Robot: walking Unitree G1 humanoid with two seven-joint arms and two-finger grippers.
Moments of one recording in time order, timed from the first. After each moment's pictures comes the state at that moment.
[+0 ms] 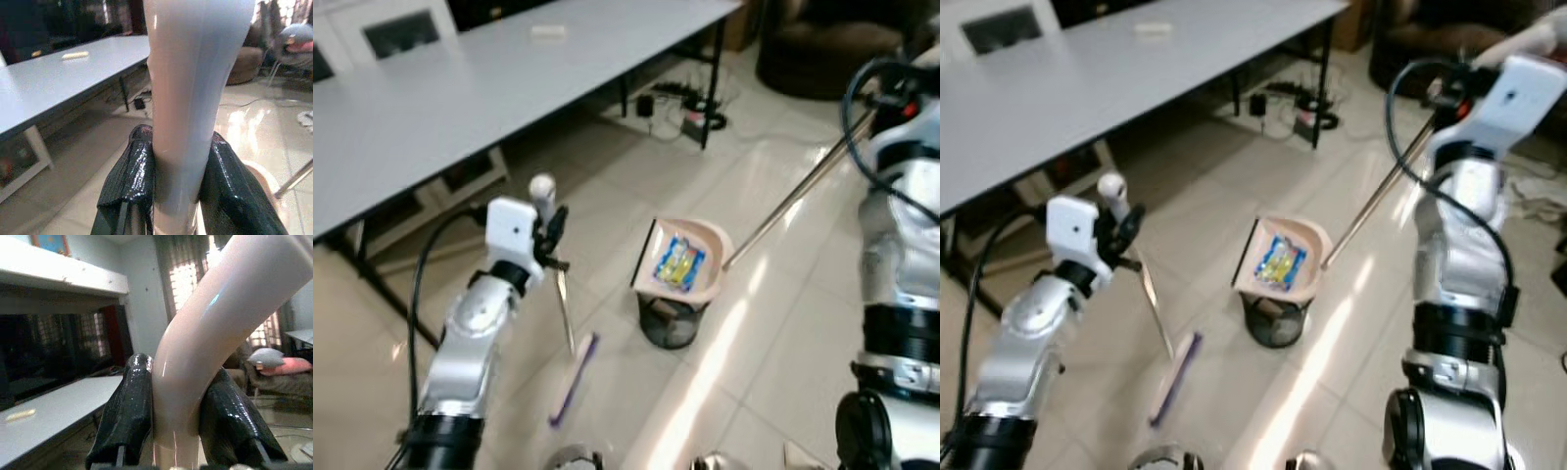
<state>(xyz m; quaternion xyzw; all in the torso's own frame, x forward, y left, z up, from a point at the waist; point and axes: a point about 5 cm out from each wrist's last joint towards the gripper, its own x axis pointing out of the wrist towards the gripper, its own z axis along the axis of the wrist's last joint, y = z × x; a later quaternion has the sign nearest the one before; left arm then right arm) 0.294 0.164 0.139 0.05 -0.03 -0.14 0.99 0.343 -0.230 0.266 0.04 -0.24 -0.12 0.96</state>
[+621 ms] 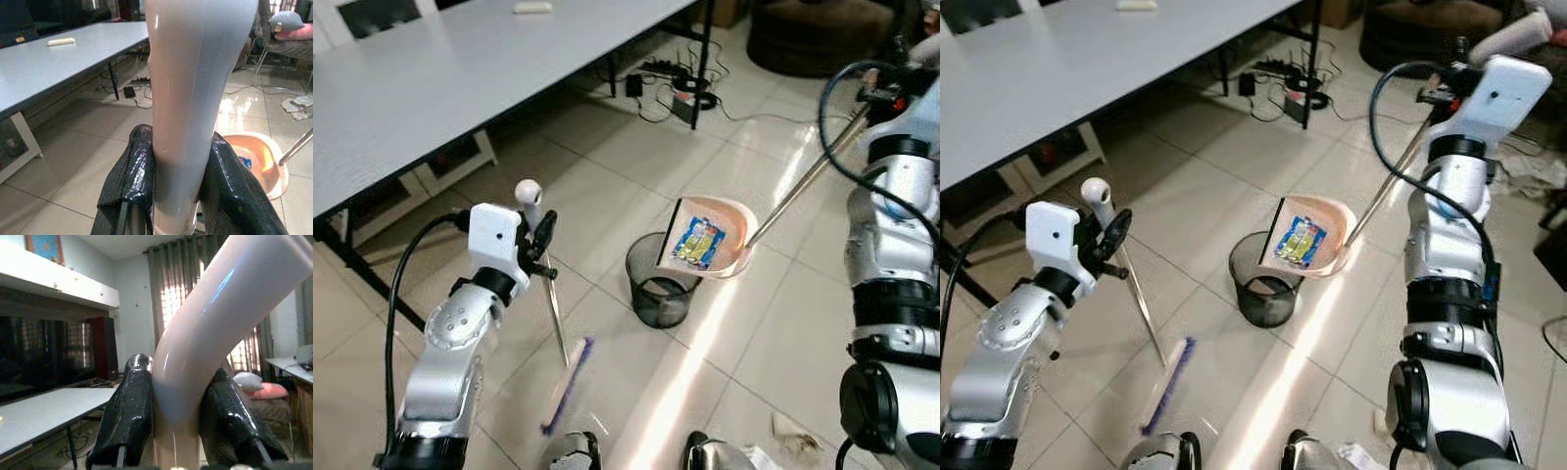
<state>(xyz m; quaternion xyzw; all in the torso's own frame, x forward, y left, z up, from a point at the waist) 0.278 0.172 0.147 0.05 -0.03 -0.14 0.99 0.362 -0.233 0.263 -0.01 -0.30 -0.12 0.95</state>
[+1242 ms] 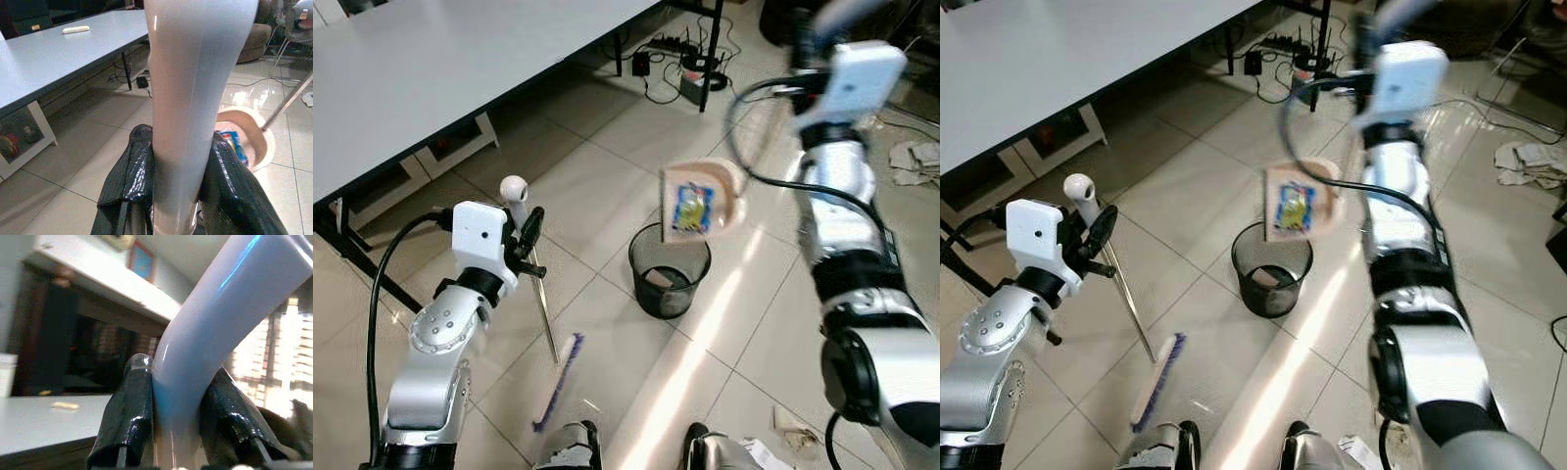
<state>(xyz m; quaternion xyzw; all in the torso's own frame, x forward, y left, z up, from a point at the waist) 0.273 0.181 0.157 0.05 -0.04 -0.12 0.99 0.379 -0.160 0.275 -0.10 -0.38 0.04 0.92</state>
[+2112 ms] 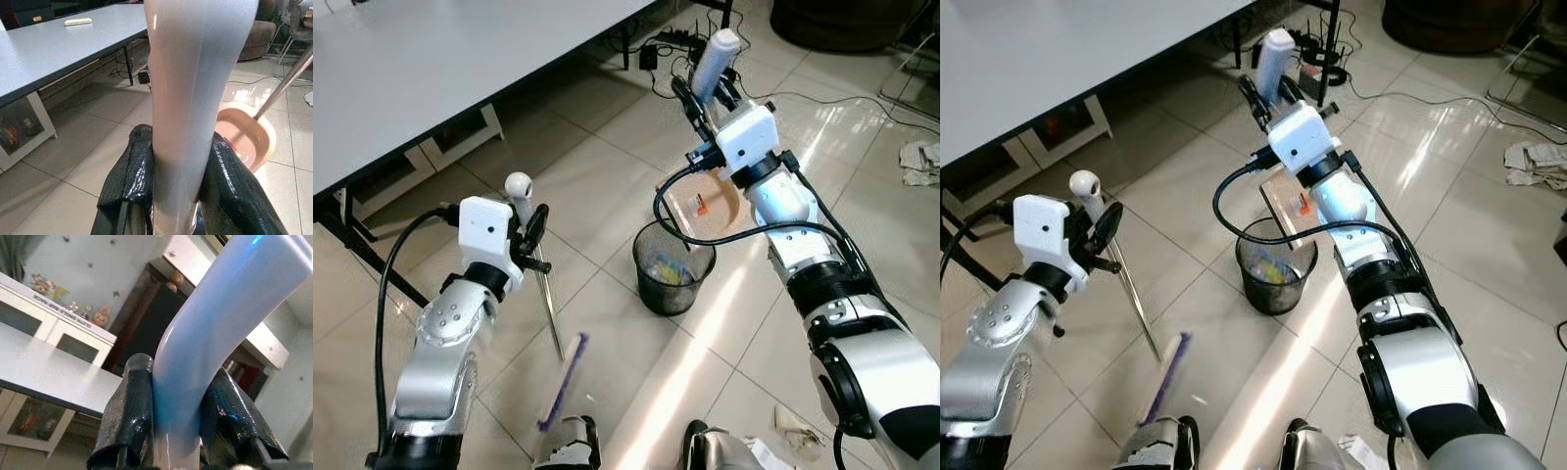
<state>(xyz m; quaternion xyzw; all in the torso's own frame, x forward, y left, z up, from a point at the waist) 0.282 0.176 0.157 0.05 -0.03 -0.12 0.99 0.366 -0.107 0.242 -0.24 -0.38 0.22 0.86</state>
